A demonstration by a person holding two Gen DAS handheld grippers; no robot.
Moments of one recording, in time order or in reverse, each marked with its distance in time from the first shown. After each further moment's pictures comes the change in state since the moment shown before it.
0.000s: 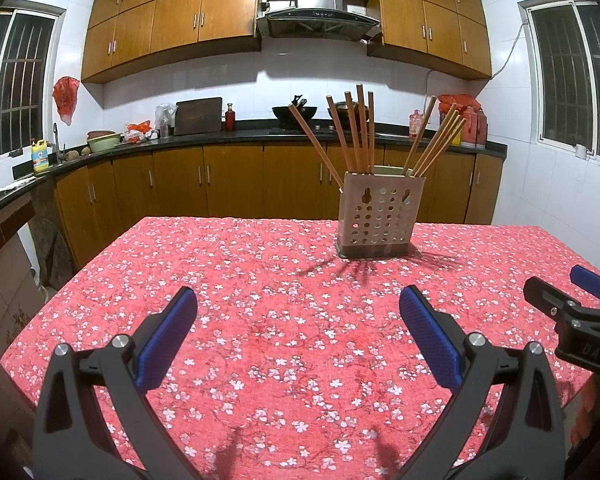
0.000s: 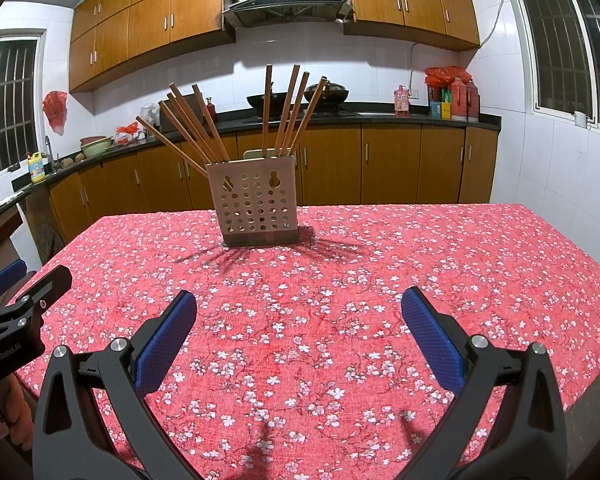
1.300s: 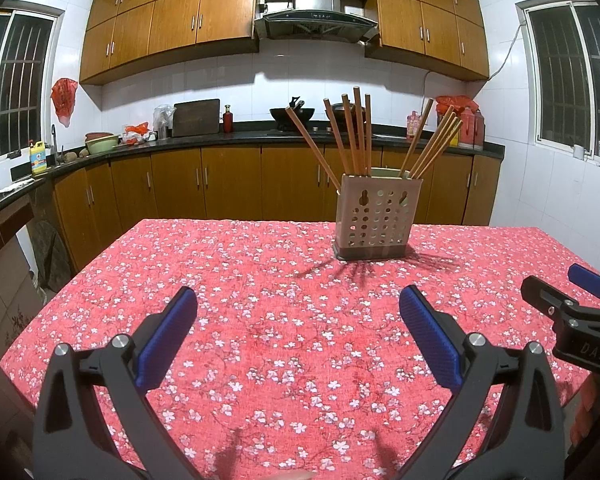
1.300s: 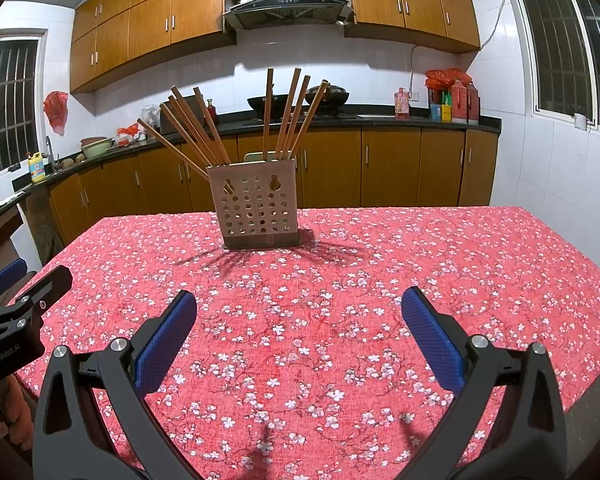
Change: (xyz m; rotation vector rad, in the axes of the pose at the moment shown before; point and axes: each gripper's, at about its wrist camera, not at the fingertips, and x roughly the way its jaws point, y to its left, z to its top) left arm -0.002 -0.001 0.003 0.005 -0.009 -0.008; right arm -0.001 0.000 0.002 -0.001 -0.006 -0.001
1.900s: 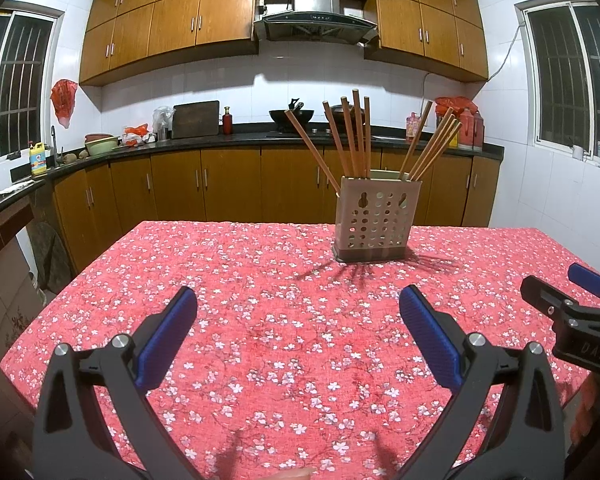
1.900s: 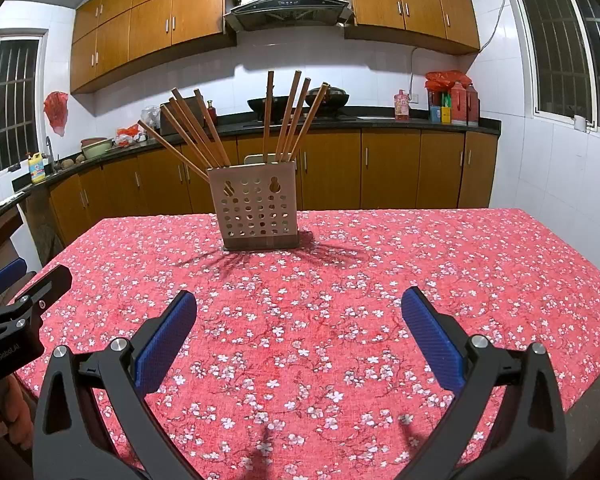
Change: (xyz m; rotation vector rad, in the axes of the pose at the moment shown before) left arm -0.003 0.000 0.004 0.001 -0.005 0.000; right arm 0.000 0.000 0.000 0.000 -0.001 0.000
